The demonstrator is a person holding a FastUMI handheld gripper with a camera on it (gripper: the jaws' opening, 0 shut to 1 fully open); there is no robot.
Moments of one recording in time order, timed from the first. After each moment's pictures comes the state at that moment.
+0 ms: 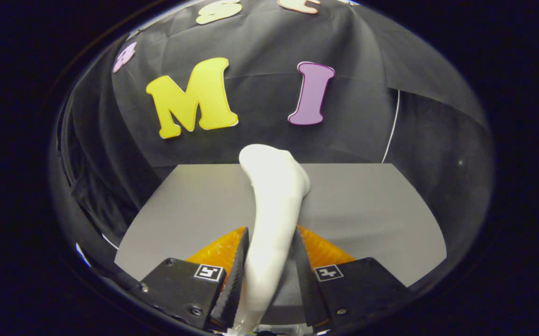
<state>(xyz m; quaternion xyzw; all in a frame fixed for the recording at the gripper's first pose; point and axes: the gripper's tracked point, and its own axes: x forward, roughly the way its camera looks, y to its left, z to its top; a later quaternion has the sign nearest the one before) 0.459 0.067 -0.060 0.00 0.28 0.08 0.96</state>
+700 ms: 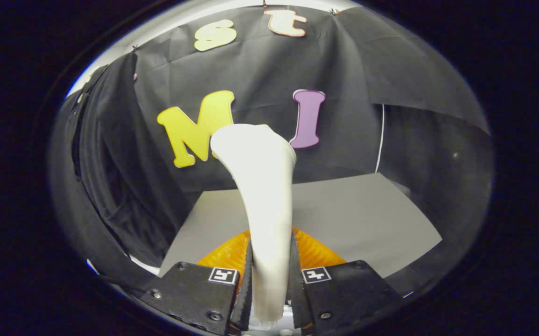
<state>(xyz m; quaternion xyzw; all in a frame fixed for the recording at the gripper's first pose) 0.388 0.100 0.018 0.04 0.20 0.08 0.98</state>
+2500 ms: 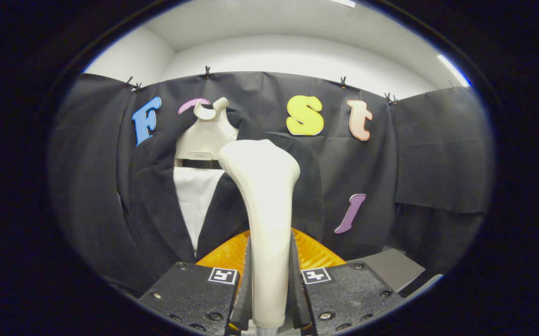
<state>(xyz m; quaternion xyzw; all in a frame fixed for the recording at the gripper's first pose) 0.289 0.414 0.224 -0.03 0.00 0.06 1.00</state>
